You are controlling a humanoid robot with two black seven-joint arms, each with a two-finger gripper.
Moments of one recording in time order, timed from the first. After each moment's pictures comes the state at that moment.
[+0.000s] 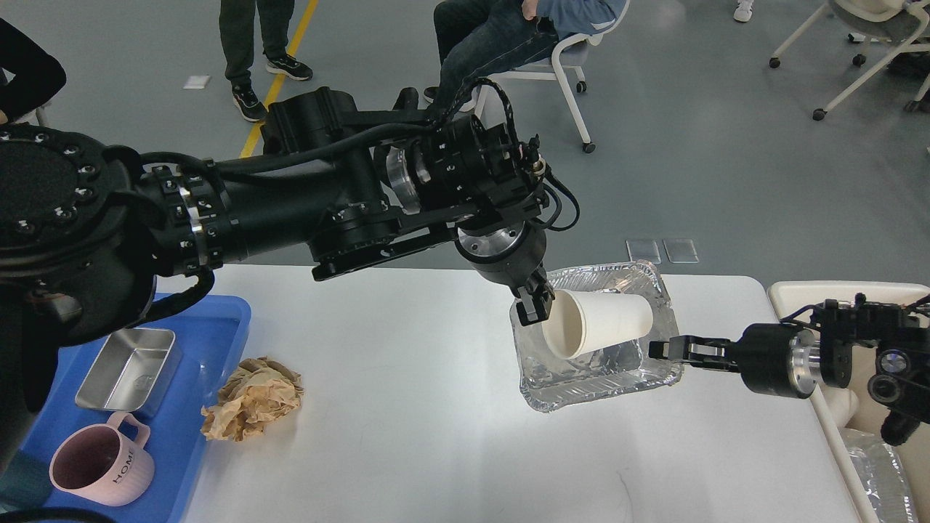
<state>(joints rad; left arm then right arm) -1.63 -0.11 0.14 -0.92 1.88 -0.70 -0.50 0.81 -0.95 0.16 1.50 -1.05 0.29 0.19</state>
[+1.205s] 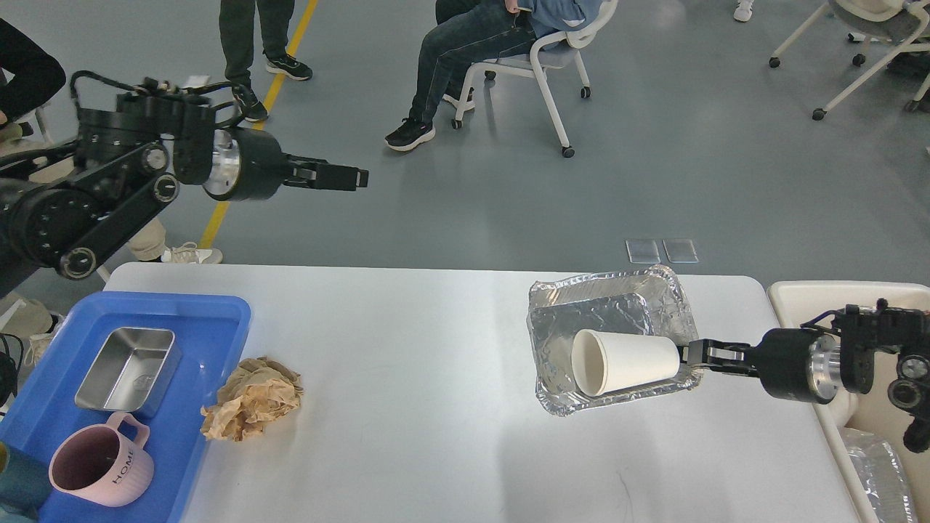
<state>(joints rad) -1.11 0.49 -0.56 -0.94 1.61 -0.64 -0.18 0.79 -0.97 0.16 1.49 -1.06 0.29 0.19</state>
